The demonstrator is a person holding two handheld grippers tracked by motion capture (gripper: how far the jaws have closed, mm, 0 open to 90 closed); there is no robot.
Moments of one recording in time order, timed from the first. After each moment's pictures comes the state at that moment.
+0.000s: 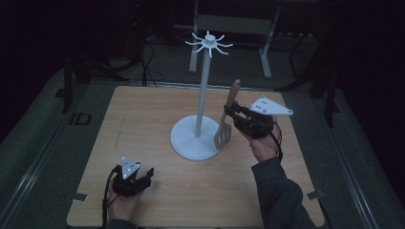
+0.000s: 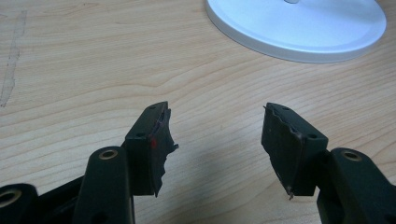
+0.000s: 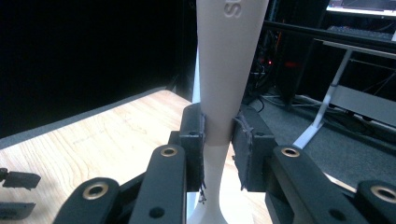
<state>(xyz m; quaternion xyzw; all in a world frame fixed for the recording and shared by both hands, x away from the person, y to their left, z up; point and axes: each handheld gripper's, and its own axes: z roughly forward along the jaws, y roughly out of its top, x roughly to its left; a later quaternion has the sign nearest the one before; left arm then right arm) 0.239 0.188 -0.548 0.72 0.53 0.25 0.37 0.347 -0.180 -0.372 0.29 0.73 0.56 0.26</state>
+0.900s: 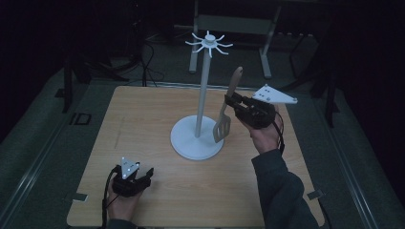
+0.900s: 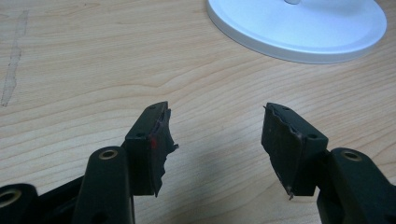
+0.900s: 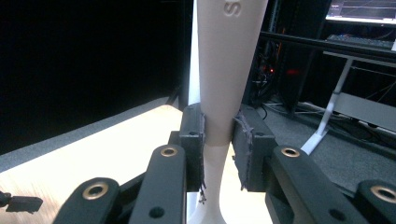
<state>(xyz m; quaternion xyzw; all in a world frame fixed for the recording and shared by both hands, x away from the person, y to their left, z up) 0.238 0.189 -0.548 0.72 0.53 0.26 0.37 0.359 -0.180 -0.348 0.29 0.72 0.57 0.25</state>
